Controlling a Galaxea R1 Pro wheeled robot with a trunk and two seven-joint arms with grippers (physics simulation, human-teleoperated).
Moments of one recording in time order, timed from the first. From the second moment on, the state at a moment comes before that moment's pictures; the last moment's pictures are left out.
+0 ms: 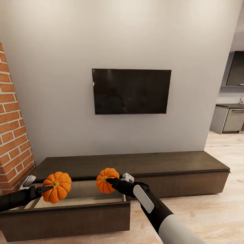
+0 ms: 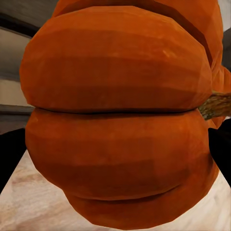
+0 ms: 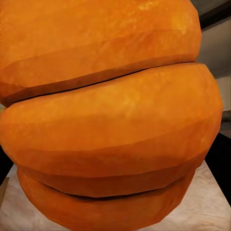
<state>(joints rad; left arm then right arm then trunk) -0.32 0.52 0.32 -1.08 0.36 0.99 -1.00 -0.62 0.17 0.45 -0.76 -0.99 0.47 -0.03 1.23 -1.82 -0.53</state>
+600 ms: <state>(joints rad) -0.32 0.54 0.32 -1.06 0.36 0.99 -1.01 -0.62 0.17 0.45 -0.76 -0.99 0.43 -0.02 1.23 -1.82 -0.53</state>
